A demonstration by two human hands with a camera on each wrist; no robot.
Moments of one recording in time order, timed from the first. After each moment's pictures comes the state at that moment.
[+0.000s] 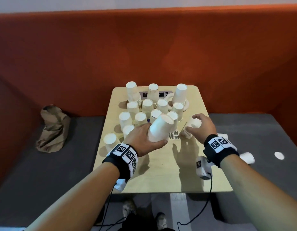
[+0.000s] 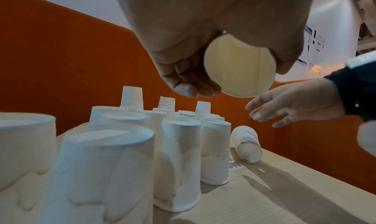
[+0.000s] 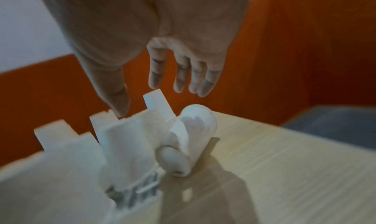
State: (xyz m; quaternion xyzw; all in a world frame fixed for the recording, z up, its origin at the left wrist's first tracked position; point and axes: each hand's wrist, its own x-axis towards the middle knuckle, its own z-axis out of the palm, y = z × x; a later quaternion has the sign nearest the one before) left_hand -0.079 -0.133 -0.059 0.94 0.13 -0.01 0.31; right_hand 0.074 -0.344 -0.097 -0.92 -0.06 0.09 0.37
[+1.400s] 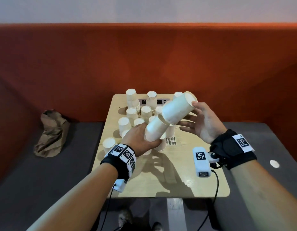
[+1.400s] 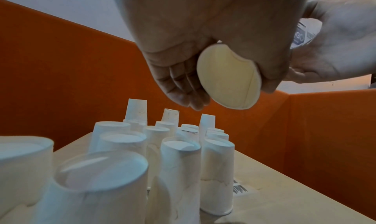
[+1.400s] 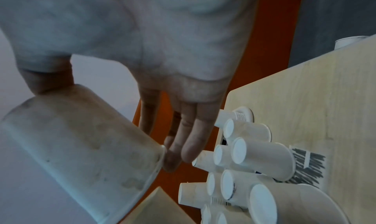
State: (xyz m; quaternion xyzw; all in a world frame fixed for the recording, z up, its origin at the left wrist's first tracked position) left_hand -0.078 -0.132 -0.044 0.94 0.16 0.02 0.31; right_hand 0.047 -0.339 0.009 -0.58 -0.07 0.33 0.74
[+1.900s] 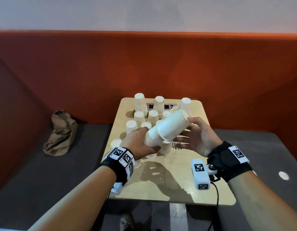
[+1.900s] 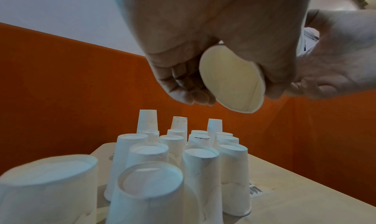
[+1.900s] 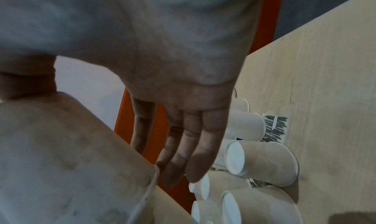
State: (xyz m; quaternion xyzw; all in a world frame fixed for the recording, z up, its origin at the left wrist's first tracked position) left_hand -0.097 -0.116 -0.035 0.94 0.16 0.01 0.30; right_hand 0.020 -0.323 -0.007 -0.56 -0.07 0.43 0.70
